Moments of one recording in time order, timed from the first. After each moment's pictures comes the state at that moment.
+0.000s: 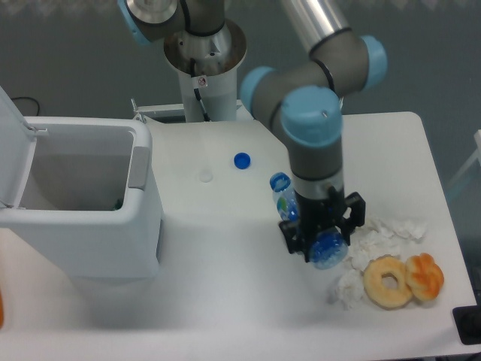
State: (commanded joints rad) arm 2.46 -1.89 -1.50 -0.88 1.60 0.38
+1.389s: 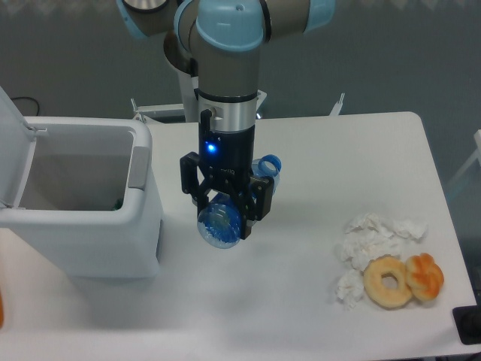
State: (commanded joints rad) arm 2.39 -1.76 -1.56 -0.88 1.32 0.88
